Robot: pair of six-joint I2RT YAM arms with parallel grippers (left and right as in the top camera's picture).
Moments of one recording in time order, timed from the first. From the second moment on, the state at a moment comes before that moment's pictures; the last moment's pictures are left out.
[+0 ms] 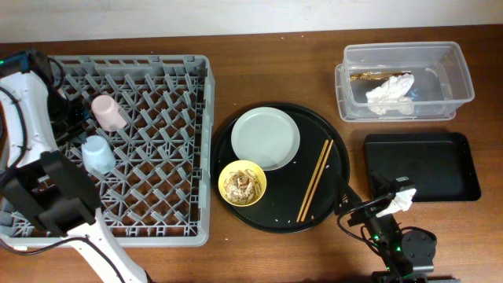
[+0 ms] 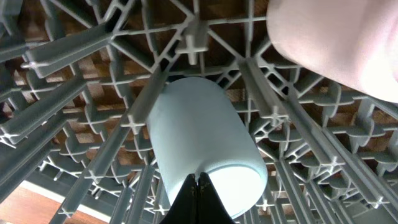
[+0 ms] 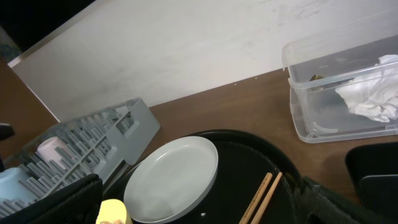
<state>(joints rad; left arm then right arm) 0.41 2.25 2.16 -1.57 -0.02 -0.24 -0.01 0.01 0.01 -0.05 -0.32 0.42</state>
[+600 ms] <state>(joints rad) 0.25 2.05 2.36 -1.67 0.42 -0.12 -0.01 0.01 0.01 -0.05 -0.32 0.42</state>
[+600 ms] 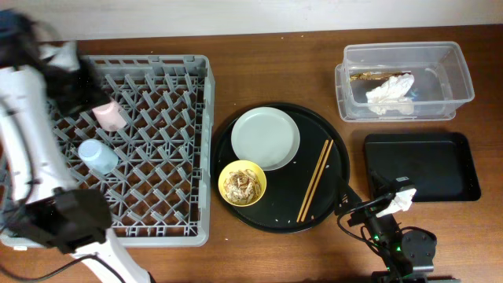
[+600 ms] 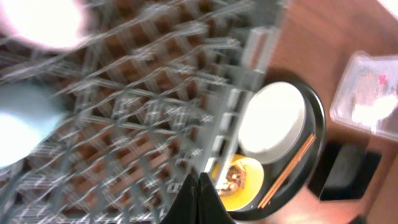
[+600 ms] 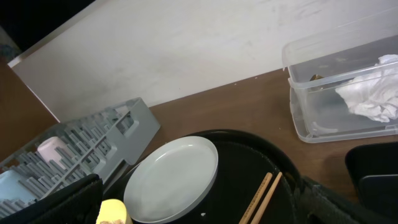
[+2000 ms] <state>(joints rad) -0.75 2.17 1.61 -0.67 0.11 0.06 -0.01 0.01 0.01 -0.05 -0.32 0.42</state>
